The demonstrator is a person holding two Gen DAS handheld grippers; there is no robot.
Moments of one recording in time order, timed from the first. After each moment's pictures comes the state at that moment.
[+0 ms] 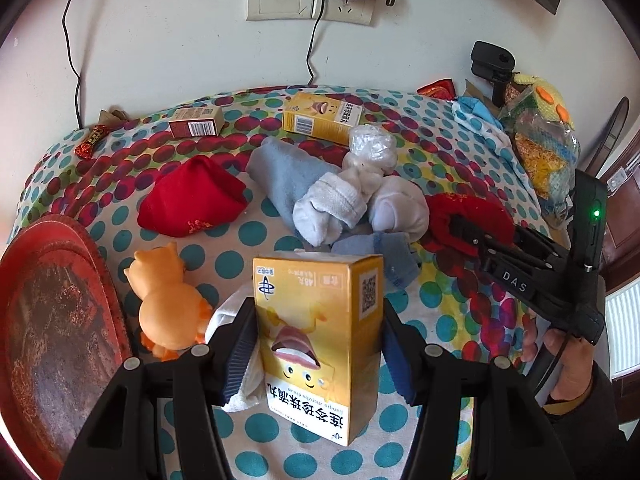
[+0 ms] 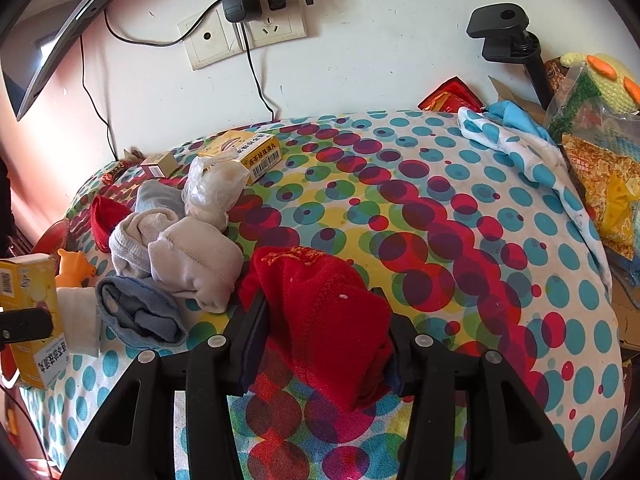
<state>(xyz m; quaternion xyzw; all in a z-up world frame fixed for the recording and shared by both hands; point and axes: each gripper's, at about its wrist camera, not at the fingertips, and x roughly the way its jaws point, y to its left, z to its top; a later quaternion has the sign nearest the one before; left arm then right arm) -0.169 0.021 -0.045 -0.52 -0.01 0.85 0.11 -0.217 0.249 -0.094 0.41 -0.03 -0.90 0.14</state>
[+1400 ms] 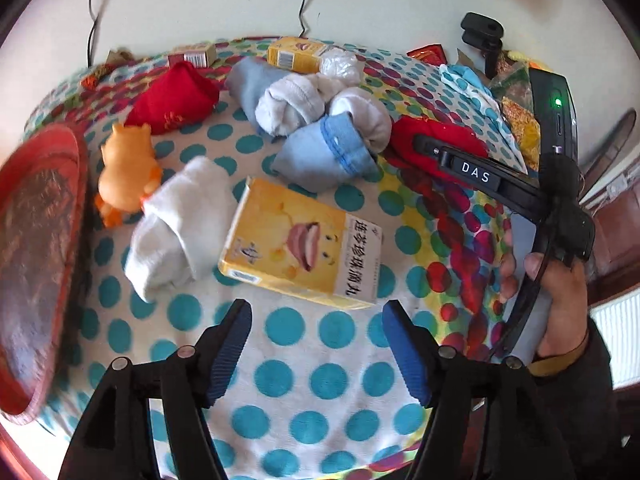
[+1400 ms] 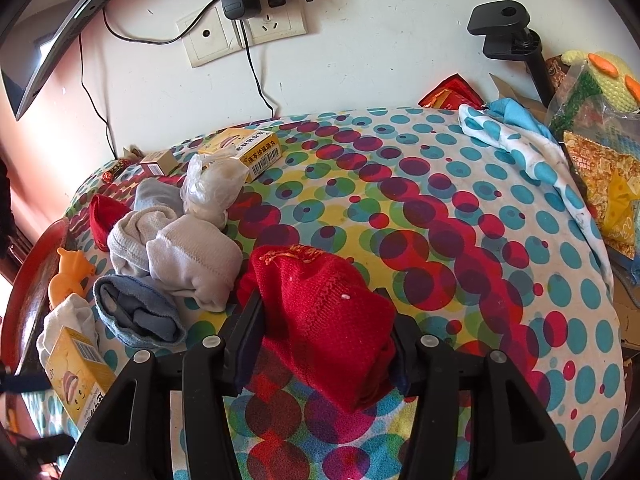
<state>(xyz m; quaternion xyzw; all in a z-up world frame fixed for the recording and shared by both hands) -0.096 0.052 -0.075 -0.56 -0.07 0.82 0.09 -0.218 0.250 -0.094 0.42 -0.03 -0.90 0.14</state>
